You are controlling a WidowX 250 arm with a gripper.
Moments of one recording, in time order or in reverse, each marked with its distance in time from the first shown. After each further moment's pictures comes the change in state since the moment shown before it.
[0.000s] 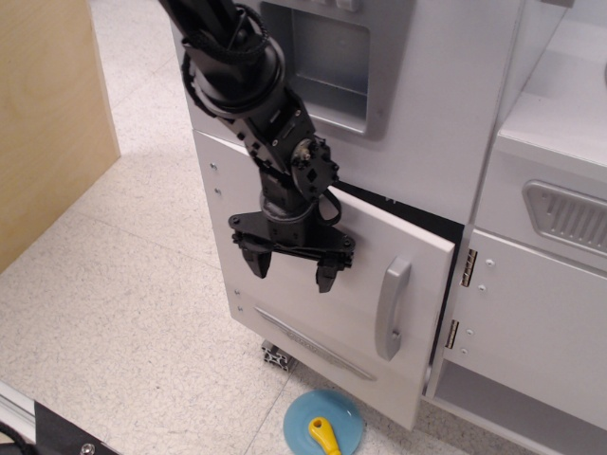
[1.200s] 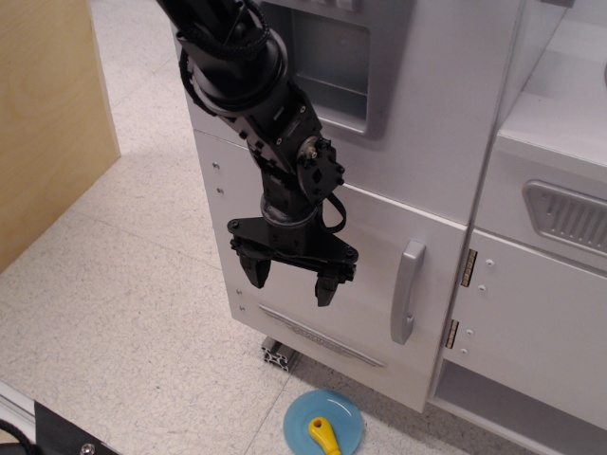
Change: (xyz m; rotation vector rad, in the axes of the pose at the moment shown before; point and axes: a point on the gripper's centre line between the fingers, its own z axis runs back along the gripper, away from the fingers) arm -0.017 0.004 0.015 0.017 0.056 -0.028
